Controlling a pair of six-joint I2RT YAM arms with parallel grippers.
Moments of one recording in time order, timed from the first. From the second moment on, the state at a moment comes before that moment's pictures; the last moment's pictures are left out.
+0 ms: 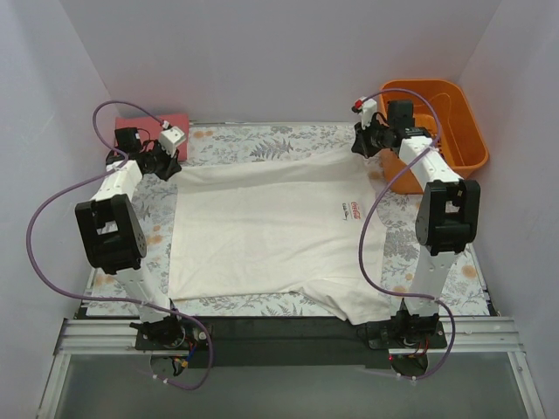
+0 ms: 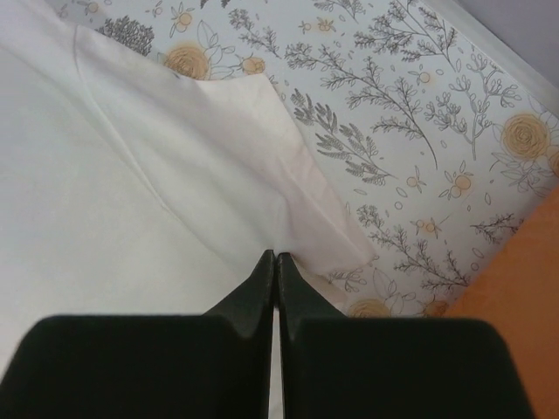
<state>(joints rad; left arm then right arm) 0.23 1.86 1.42 -0.39 0.68 0.78 0.09 2.00 1.69 -0.43 -0.55 -0.44</state>
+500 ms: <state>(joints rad) 0.26 1.76 1.23 -0.42 0.69 0.93 0.08 1.86 1.41 -0.43 -0.57 -0.50</state>
